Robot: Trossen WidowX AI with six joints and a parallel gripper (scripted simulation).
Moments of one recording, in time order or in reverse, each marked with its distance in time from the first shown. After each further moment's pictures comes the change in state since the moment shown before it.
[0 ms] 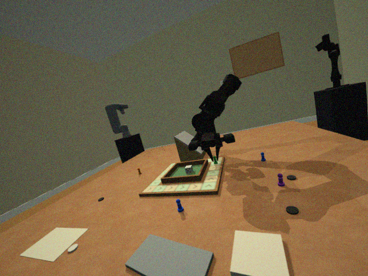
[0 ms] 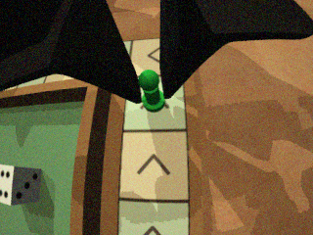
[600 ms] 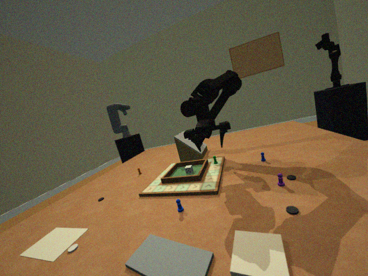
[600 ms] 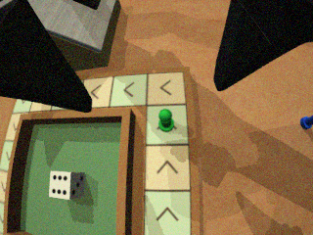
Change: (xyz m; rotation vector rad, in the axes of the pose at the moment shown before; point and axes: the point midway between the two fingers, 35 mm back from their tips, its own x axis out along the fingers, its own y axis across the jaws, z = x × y) arm -0.053 -0.008 -0.001 0.005 0.004 -0.006
